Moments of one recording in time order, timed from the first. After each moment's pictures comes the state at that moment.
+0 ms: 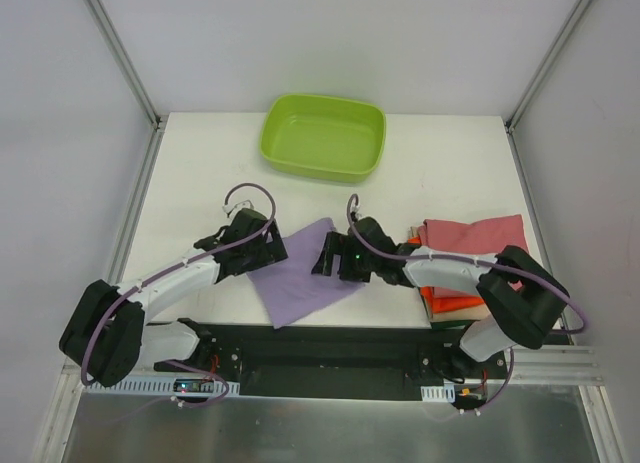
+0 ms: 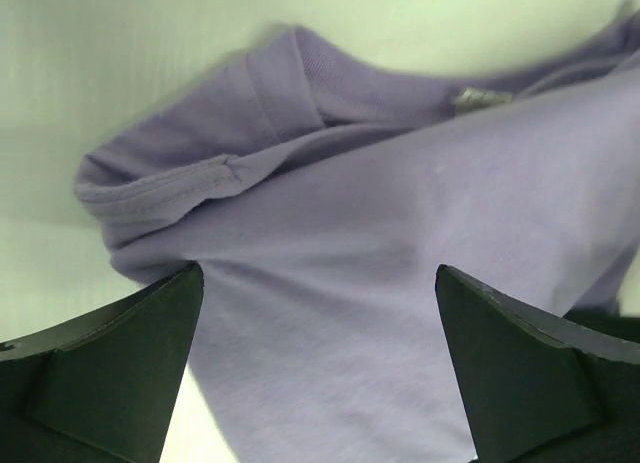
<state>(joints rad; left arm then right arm) -0.56 1.19 0.57 -0.35 -0.14 -0.85 0.83 1.55 0.73 0.01 -0.16 0.89</state>
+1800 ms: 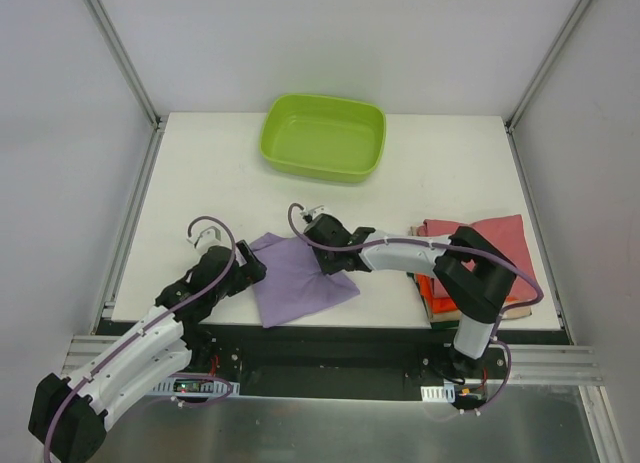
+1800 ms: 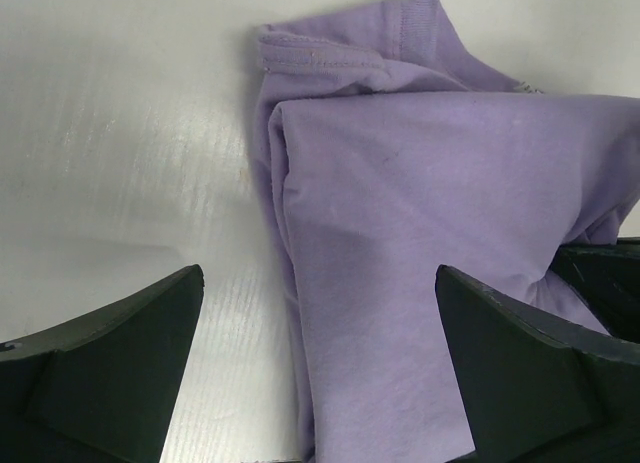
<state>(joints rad) -0.56 0.63 0.29 -0.45 -0.25 -0.93 1.00 1.80 1.09 -0.34 0.19 0.43</state>
